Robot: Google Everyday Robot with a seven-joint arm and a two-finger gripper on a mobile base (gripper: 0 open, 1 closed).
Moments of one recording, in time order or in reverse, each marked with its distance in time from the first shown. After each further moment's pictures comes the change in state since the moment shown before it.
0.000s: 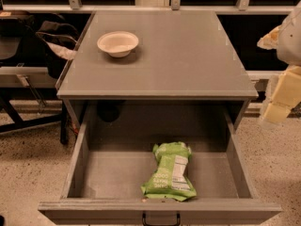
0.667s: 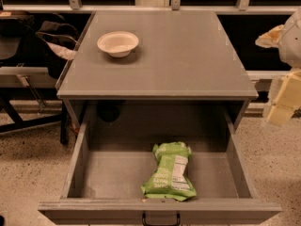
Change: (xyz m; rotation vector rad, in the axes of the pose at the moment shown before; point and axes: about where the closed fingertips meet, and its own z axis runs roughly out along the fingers) arm -0.003 0.002 -0.002 0.023 -0.034 -0.063
